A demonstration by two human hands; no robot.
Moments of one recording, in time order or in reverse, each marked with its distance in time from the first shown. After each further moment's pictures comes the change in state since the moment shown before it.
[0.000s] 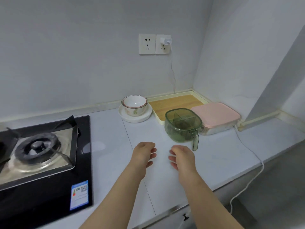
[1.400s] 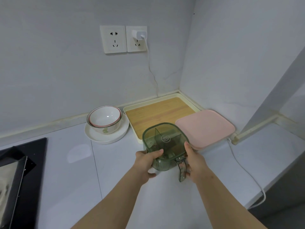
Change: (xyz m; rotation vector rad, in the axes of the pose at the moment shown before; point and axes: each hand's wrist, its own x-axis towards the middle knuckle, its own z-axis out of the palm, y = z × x) left_hand 0.137 0.026 0.103 -0.075 -0.135 -0.191; right_hand 0.178 -0.044 -0.061 -0.092 0.077 0.207
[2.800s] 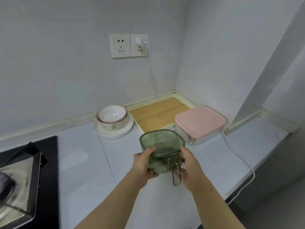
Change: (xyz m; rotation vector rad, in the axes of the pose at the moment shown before) left_hand -0.053 -0.019 -0.042 -0.079 -0.091 0.049; right_hand -0.111 0.029 0.023 0.295 -0.173 -0.132
